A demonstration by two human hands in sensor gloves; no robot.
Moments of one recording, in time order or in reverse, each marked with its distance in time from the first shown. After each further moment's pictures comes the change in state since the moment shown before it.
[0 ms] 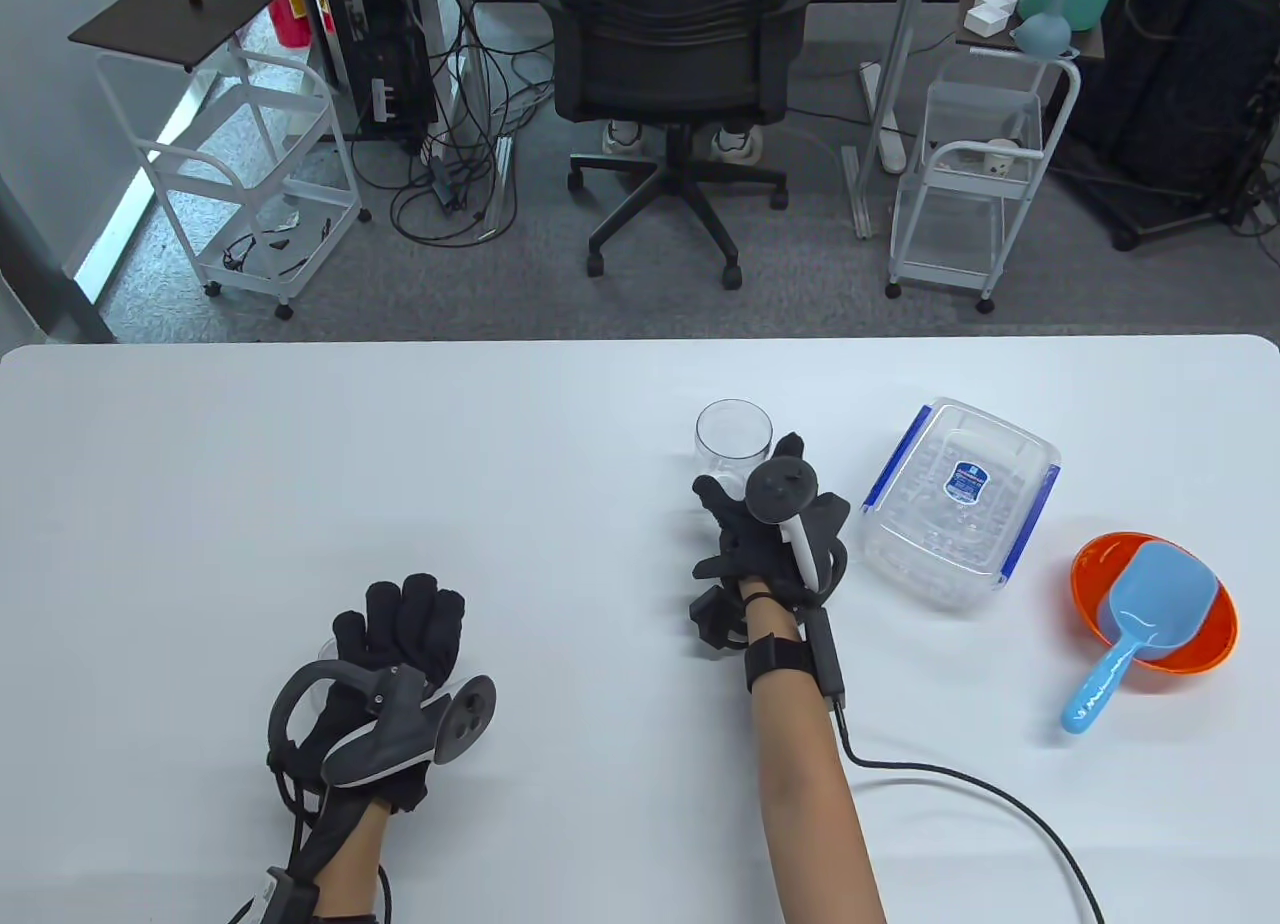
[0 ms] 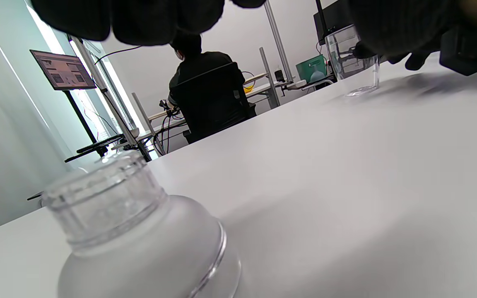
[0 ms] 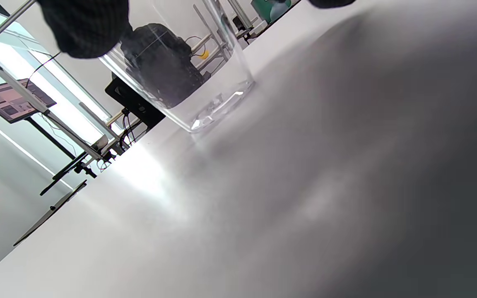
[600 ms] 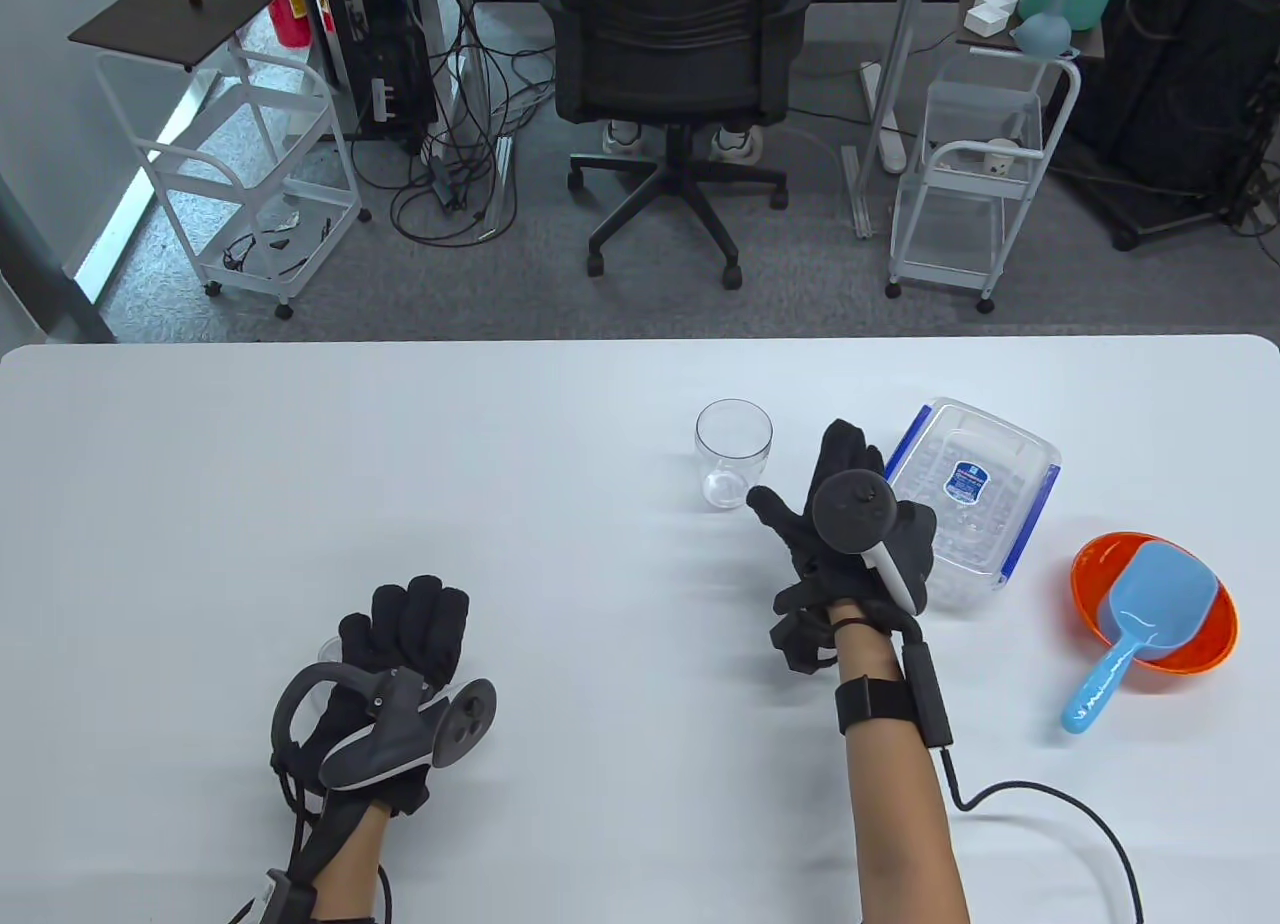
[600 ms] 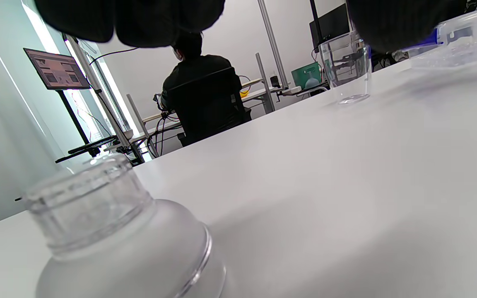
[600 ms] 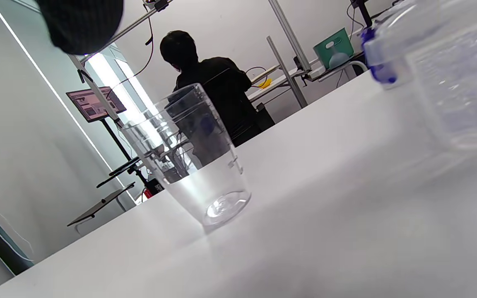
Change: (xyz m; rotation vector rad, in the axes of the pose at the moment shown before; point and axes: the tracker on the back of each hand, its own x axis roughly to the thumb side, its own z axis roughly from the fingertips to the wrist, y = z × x) left_hand 0.002 0.003 0.003 0.024 -0.019 0.028; right_hand -0.012 -0.090 0.045 -0.087 -0.221 0.148
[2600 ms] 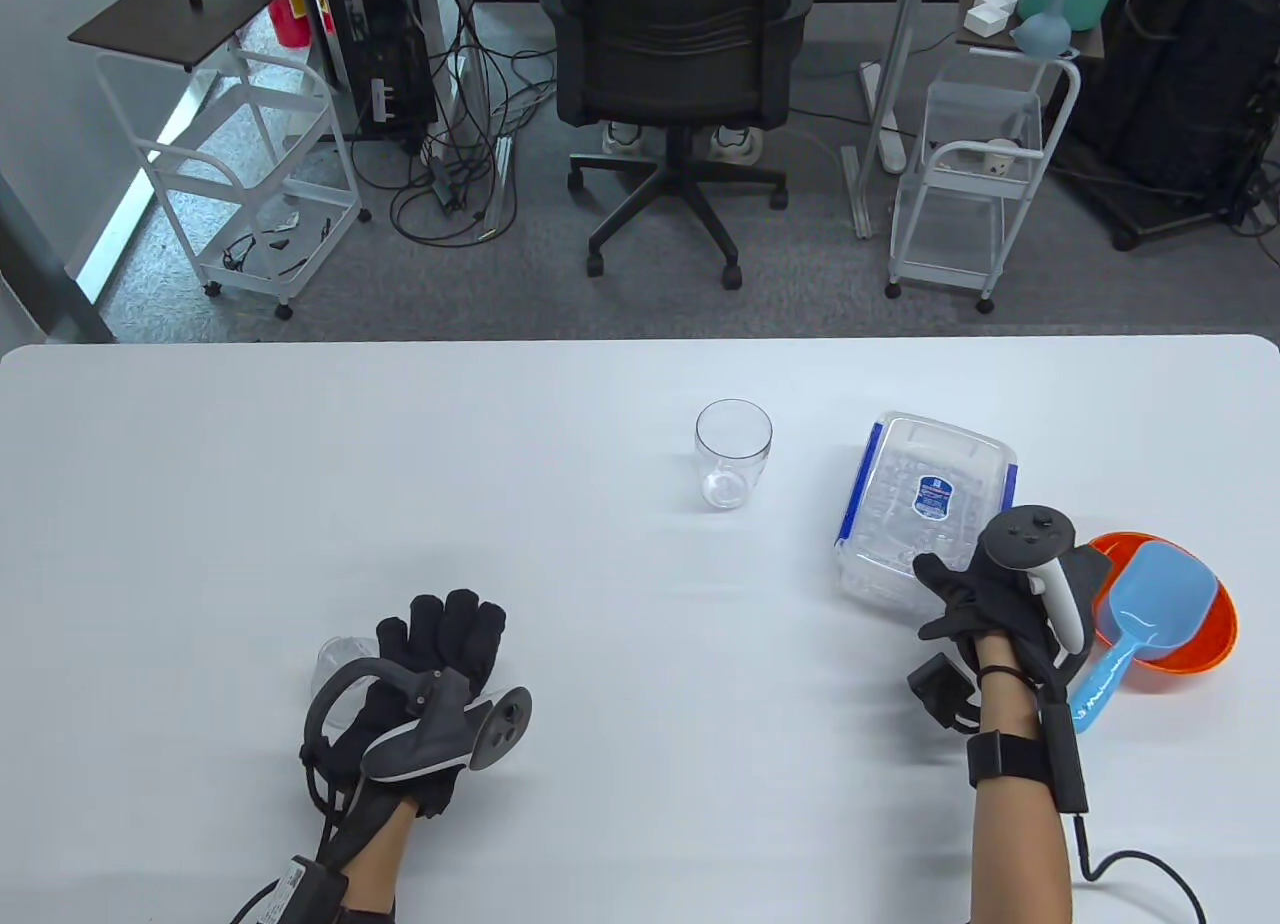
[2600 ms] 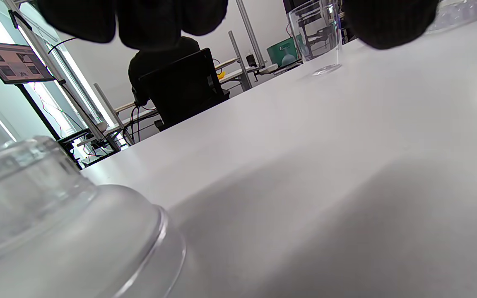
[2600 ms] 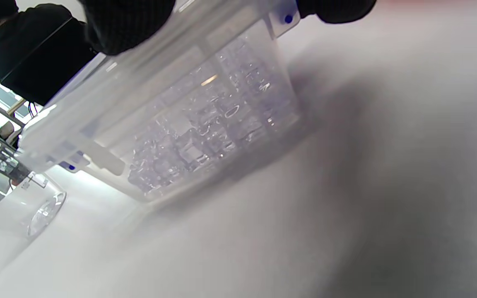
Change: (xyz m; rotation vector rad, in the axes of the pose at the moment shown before) left_hand 0.026 -0.013 -0.015 -0.076 -0.089 -0.072; right_hand -0.118 -0.047 0.027 0.260 0.467 -0.077
